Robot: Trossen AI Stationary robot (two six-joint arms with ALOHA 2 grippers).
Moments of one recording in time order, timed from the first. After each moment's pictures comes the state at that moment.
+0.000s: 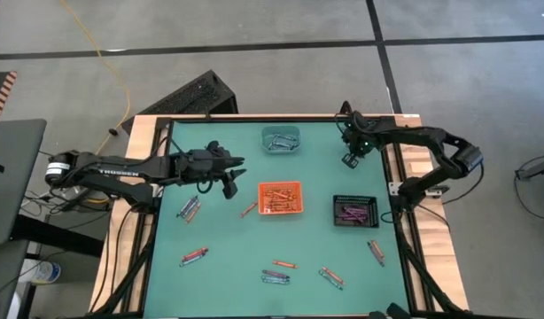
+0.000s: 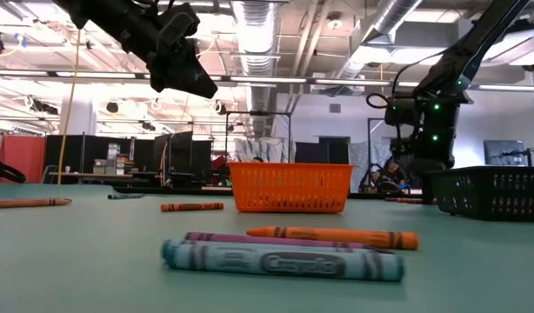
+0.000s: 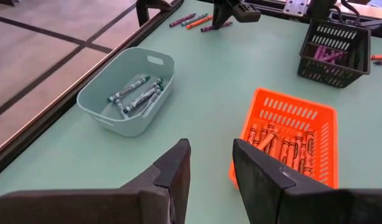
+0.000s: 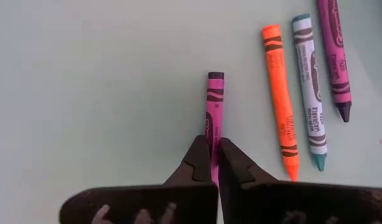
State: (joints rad) left arm 0.10 1.11 0.70 -0.02 -0.30 -0.16; right arm -0.87 1.47 0.67 -0.46 0.11 -0.24
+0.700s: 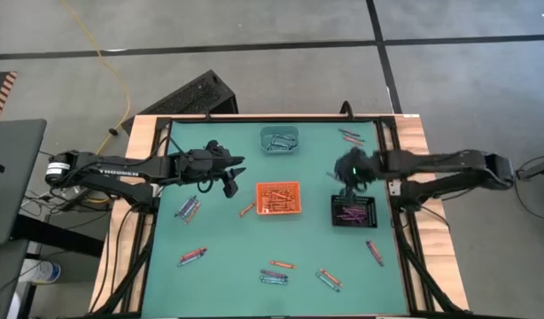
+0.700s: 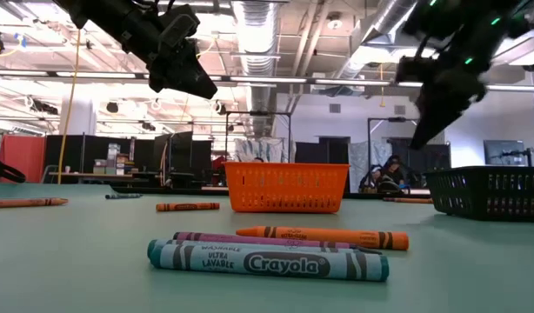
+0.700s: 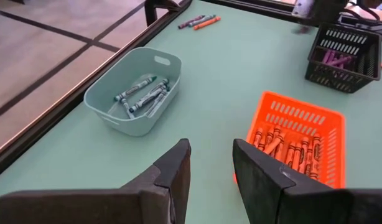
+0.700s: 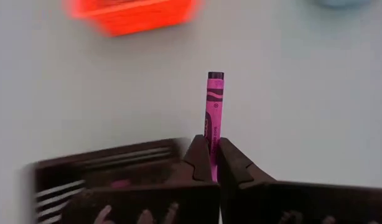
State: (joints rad) left arm 0.10 1.11 0.70 -0.02 -0.33 -0.18; right arm -0.09 1.03 0.67 -0.65 0.18 0.12
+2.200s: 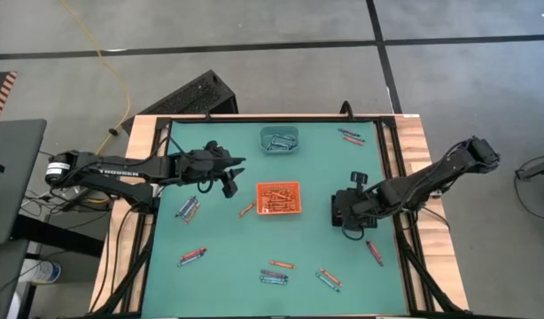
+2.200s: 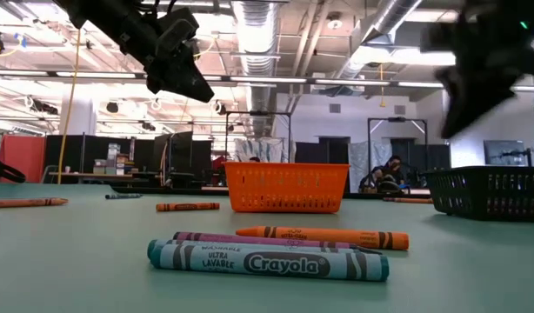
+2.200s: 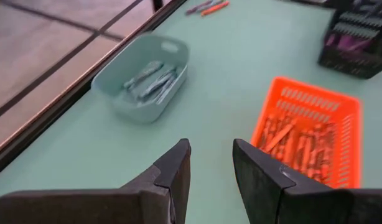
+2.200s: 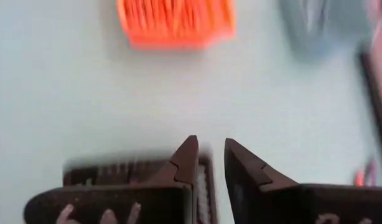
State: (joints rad) left arm 0.10 1.11 0.70 -0.07 -0.35 -0.18; right arm 0.37 1.20 0.81 -0.86 0.50 0.41
